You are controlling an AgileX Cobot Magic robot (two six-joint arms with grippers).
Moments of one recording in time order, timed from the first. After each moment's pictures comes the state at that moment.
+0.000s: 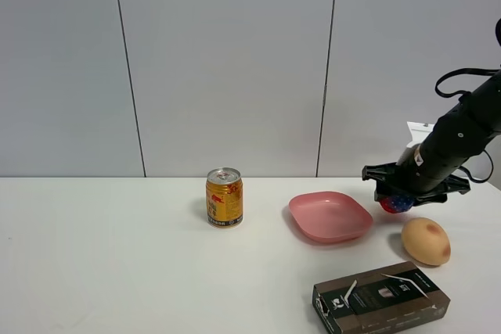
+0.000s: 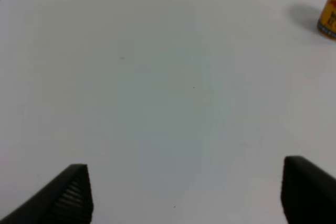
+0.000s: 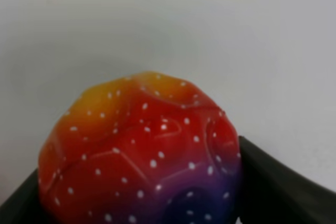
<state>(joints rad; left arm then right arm) -0.02 -0.01 -0.51 0.00 1.06 -0.03 0.10 2.11 -1.24 -0.58 0.11 0.77</state>
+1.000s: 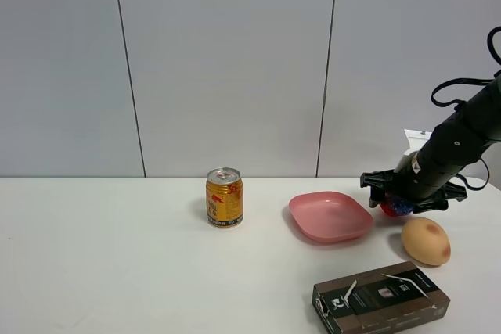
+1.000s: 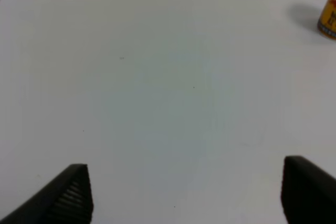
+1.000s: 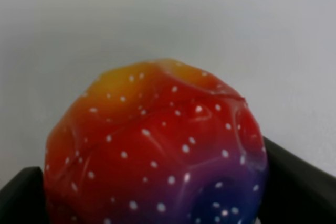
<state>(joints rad) -0.02 -0.01 -0.51 0.00 1.06 -0.04 0.10 2.13 -1.24 -0.58 0.10 0.77</state>
